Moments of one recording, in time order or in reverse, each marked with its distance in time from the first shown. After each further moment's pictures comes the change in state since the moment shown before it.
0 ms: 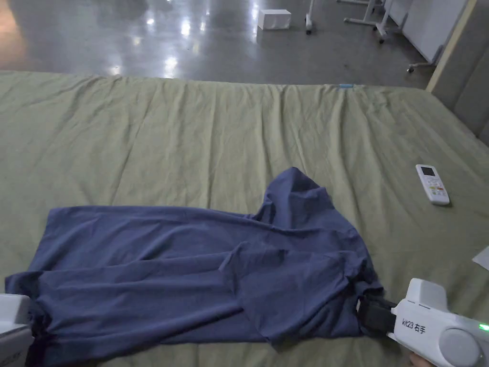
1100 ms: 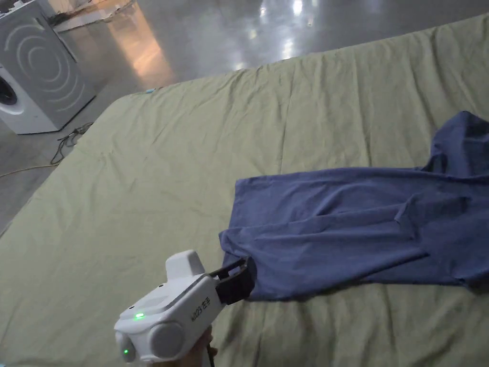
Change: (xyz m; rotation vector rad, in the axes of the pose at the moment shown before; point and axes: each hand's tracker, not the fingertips) left arm -0.047 -0.038 0.063 0.291 -0.148 0.368; right arm -0.091 -0.026 0.280 0.631 0.250 0.140
